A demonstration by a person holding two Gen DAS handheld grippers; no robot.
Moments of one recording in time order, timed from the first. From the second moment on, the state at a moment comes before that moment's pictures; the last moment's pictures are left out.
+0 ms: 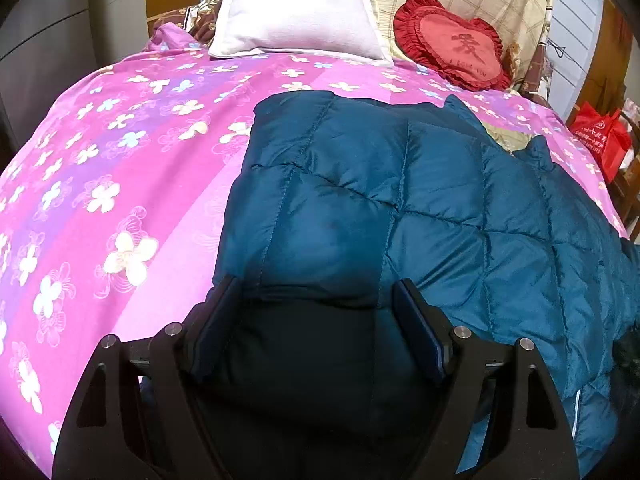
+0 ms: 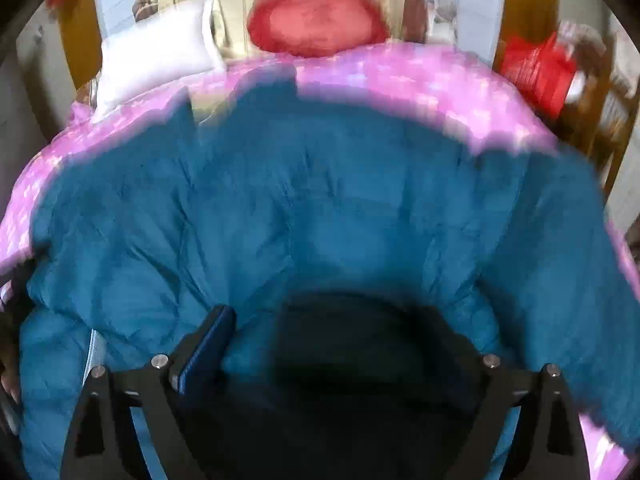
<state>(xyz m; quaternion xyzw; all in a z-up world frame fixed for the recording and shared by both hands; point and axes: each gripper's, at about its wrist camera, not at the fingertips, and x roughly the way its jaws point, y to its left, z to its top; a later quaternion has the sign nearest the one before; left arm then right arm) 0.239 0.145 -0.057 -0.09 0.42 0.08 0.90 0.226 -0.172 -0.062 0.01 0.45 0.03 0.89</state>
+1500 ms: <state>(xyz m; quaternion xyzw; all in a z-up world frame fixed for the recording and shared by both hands) 0.157 0.087 -0.058 -0.03 0.43 0.01 0.90 0.035 -0.412 0.046 0.08 0.26 -0.17 0.95</state>
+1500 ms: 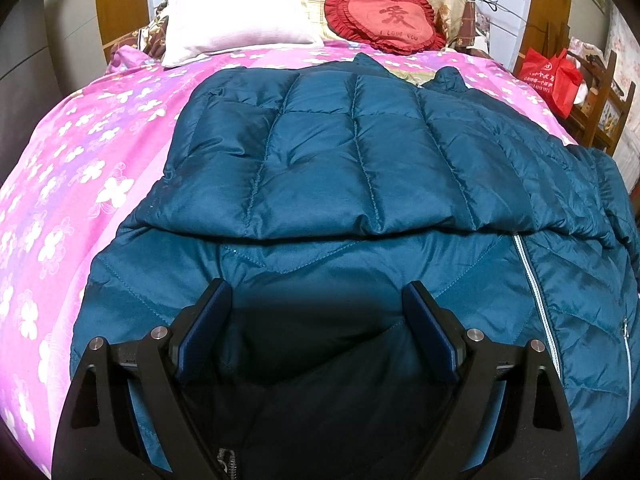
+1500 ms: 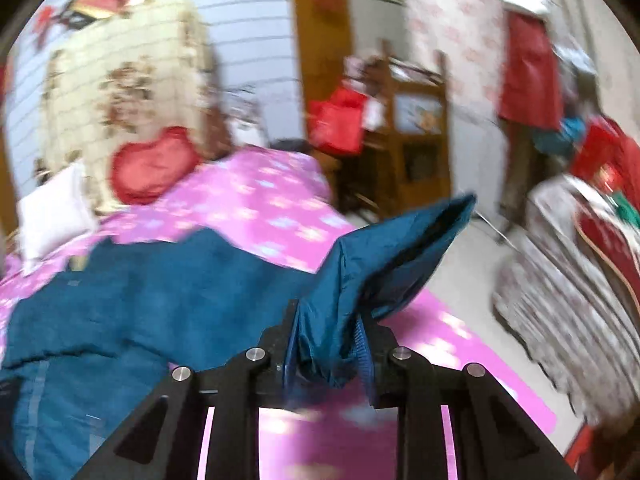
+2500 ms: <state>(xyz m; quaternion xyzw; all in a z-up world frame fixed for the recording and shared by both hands) 0.155 0.097 -0.057 -0.05 0.43 0.01 0.90 0.150 -0.298 -0.021 -0.02 0.38 -0.13 0.92</state>
